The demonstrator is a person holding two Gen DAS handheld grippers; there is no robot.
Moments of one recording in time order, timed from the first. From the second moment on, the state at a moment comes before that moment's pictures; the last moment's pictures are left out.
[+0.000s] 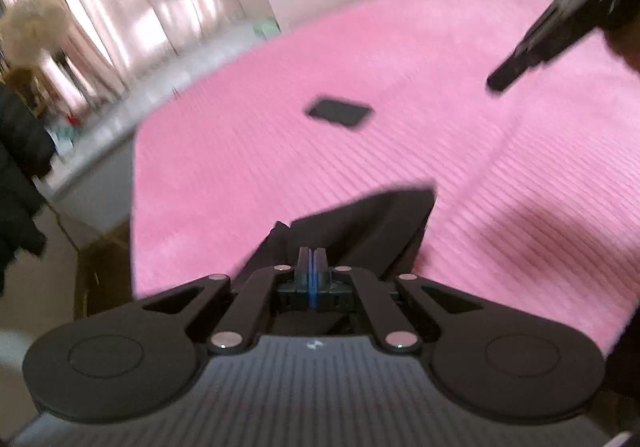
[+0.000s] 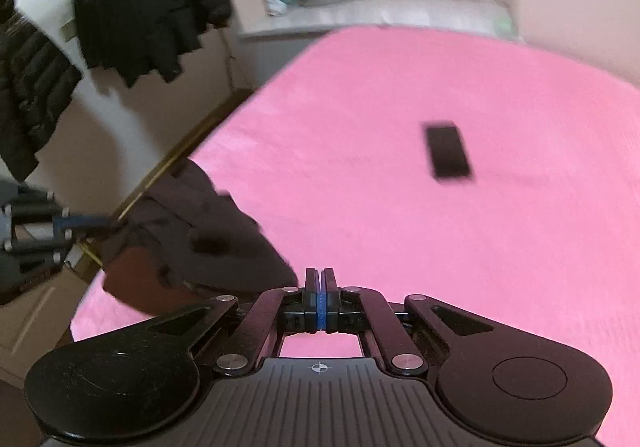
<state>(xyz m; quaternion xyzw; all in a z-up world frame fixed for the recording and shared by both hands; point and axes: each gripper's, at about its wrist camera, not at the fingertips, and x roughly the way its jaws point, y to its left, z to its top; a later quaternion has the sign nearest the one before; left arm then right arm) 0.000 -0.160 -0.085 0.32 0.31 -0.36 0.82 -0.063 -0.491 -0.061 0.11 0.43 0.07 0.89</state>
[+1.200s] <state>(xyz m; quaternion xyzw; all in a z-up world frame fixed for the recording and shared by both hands) 0.182 0.024 -0.147 0.34 0.37 -0.32 0.80 0.083 -0.360 -0.125 0.07 0.45 0.13 0.88</state>
